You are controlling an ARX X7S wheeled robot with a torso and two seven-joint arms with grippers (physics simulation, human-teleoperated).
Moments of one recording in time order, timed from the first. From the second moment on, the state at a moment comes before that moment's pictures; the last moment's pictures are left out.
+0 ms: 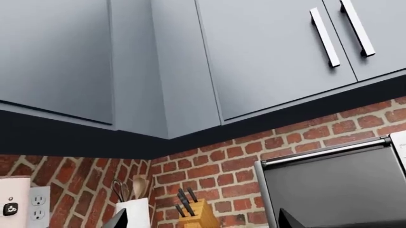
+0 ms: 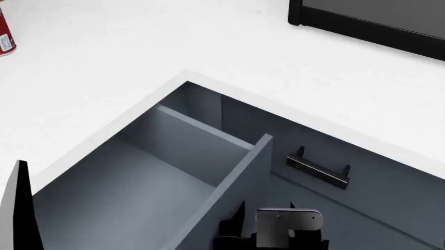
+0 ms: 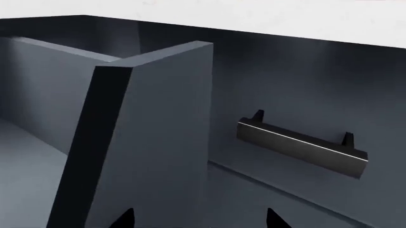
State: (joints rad) left arm -0.74 -1.11 1.19 0.96 -0.39 0.05 -1.13; right arm 0.77 0.04 -1.42 1.28 1.22 -0.58 0.34
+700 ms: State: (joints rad) left arm -0.62 -1.37 1.19 0.98 -0.36 0.22 -1.28; right arm 0.81 0.05 -1.45 1.08 1.27 -0.54 0.33
